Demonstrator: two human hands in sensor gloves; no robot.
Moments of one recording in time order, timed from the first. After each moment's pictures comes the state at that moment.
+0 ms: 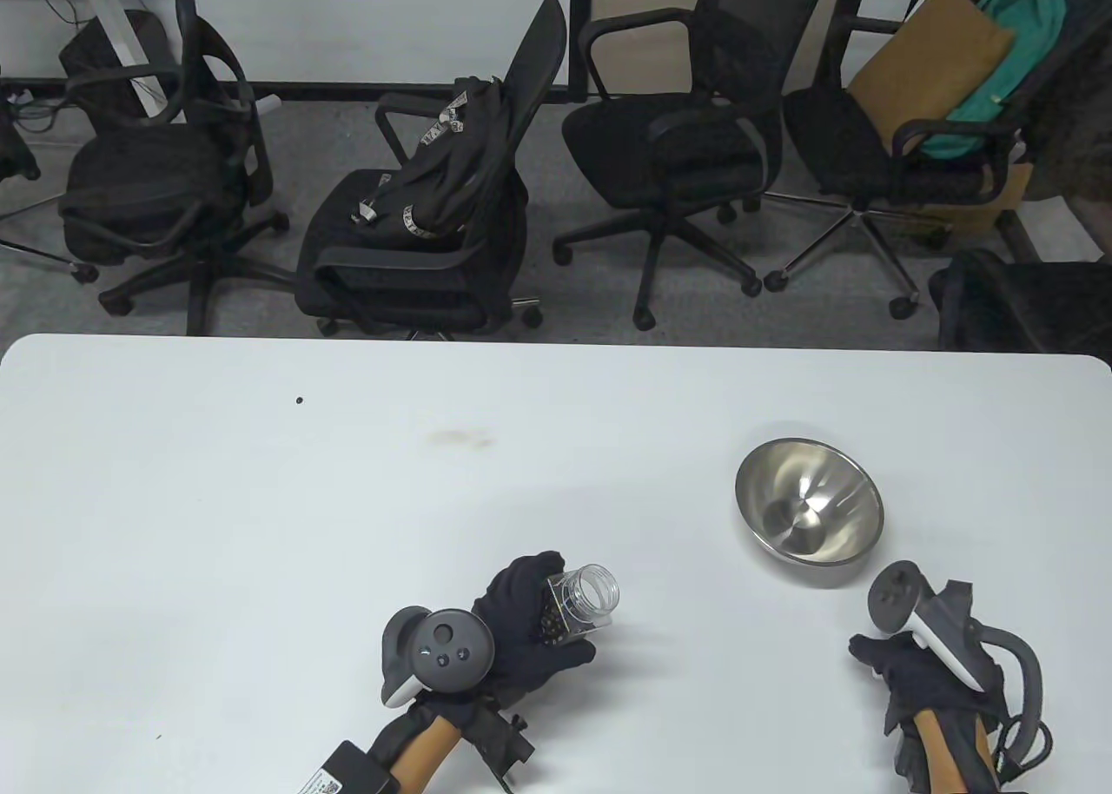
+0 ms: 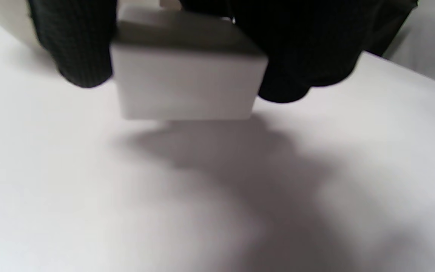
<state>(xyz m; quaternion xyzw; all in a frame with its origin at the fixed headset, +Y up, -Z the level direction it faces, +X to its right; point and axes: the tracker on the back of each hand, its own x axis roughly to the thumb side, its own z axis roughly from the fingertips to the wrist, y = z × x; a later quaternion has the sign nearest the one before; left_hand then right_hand) -0.107 -0.721 -0.276 0.05 -0.30 0.38 0.87 0.330 -0.732 -0.280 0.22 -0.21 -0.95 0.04</state>
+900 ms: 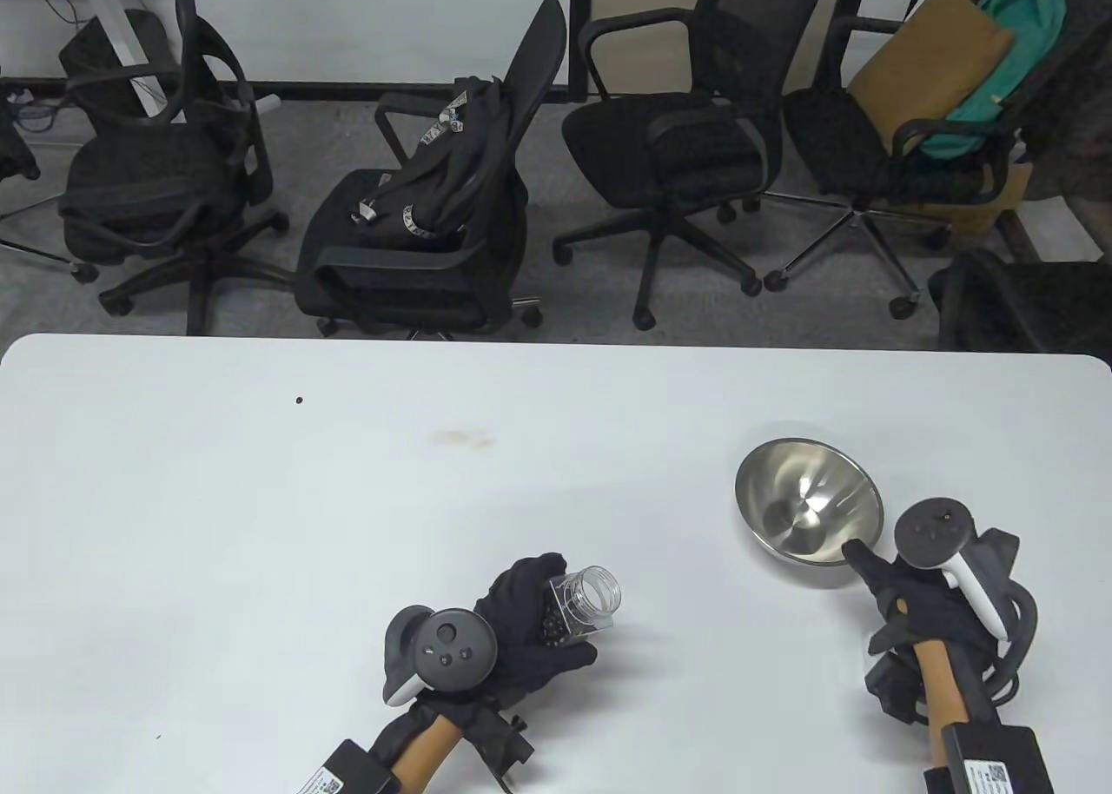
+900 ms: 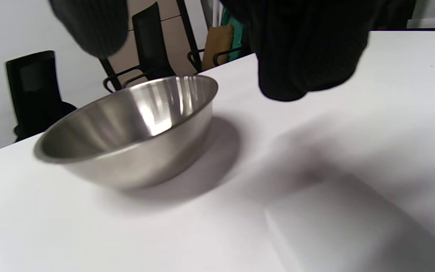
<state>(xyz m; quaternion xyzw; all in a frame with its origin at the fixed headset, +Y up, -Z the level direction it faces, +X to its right) -0.105 -0.722 -0.276 0.05 -0.31 0.37 0.87 0.332 -0.678 -0.327 0.23 -0.10 -0.96 -0.15</state>
